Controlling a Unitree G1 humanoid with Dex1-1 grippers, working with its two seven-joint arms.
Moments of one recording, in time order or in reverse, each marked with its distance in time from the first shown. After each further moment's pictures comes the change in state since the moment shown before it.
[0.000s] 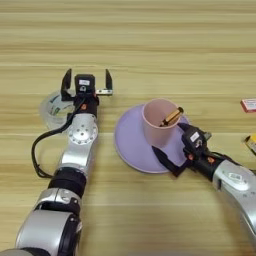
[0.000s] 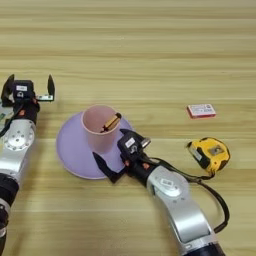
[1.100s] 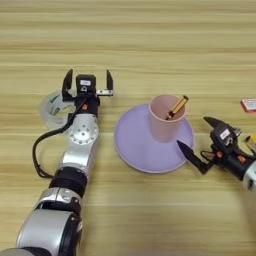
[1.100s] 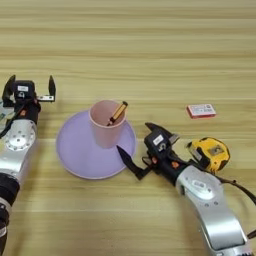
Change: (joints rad) left arm -0.006 -0.005 0.002 0.016 0.003 0.000 0.000; right arm 0.061 -0.136 -0.122 -0.133 0.037 -0.003 0.042
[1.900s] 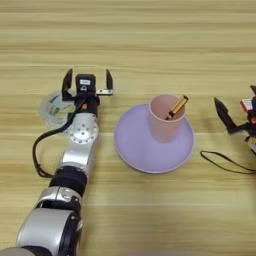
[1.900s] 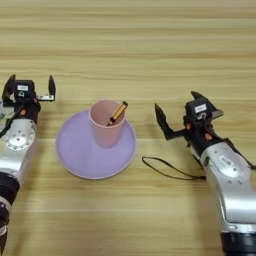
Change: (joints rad) left arm -0.006 0.001 0.008 0.006 -0.001 -0.004 -0.008; right arm -0.160 0.082 -0.247 0.127 0.076 -0.061 -0.176
